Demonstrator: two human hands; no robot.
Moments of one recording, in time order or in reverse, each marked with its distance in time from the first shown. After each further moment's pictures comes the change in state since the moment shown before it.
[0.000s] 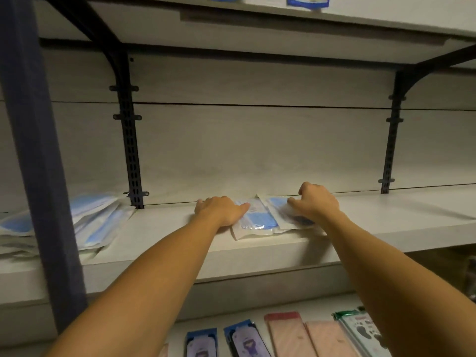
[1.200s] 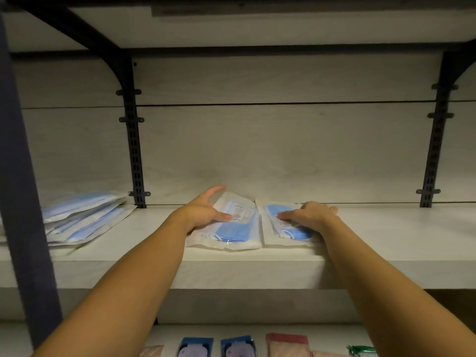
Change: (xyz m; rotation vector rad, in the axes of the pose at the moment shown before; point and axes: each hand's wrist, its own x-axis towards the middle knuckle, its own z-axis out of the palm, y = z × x) left_hand 0.026 -0.021 0.011 -0.890 -0.021 -0.008; right_hand 0.051 0.030 0.032 0.174 -0.385 0.095
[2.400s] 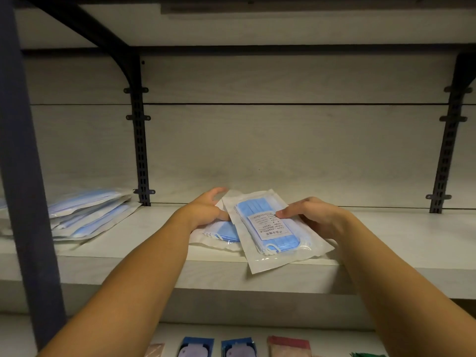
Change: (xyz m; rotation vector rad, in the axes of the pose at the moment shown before) left_hand -0.006 0.009 0.001 0.016 0.033 -0.059; right_hand -0.024 -0.009 -0.023 0.727 -0.516 -0.199
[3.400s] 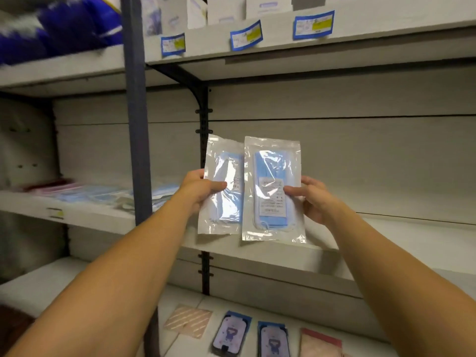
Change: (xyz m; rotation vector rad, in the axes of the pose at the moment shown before) left_hand -0.145 0.034 -0.070 -0.440 0.528 0.018; right_hand -0.036 -0.044 0.063 0.395 -0.080 -0.355
